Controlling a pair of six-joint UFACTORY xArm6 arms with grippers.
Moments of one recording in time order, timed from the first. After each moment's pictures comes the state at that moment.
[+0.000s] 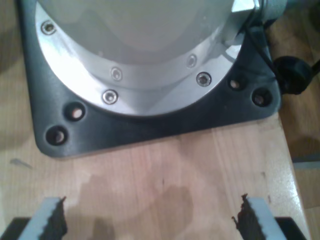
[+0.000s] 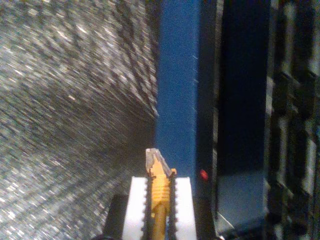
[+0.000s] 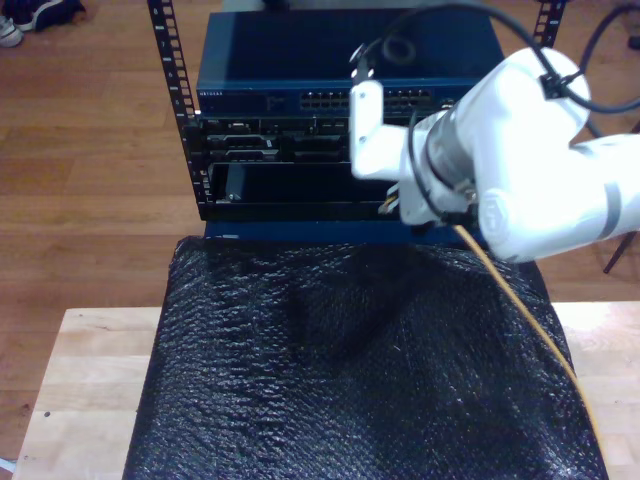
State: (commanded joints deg) left arm 79.3 -28.0 -6.9 1.2 63.0 -180.5; right arm 20.5 -10.7 -48.8 0.9 26.2 -72.1
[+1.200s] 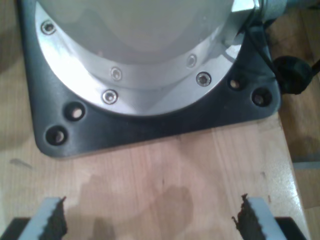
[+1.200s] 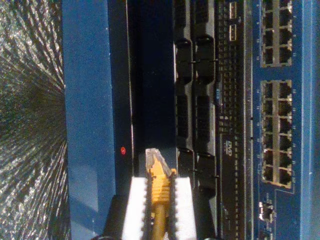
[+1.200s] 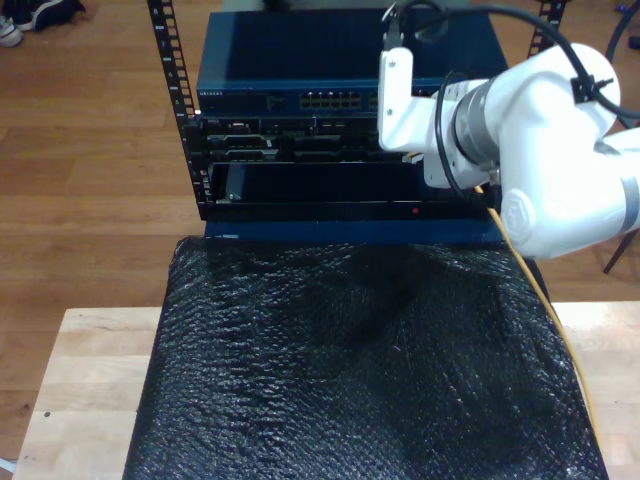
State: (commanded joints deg) left arm 79.3 -28.0 -6.9 1.2 62.9 -180.5; right arm 17.5 -9.4 -46.7 -7.3 12.0 -71.2
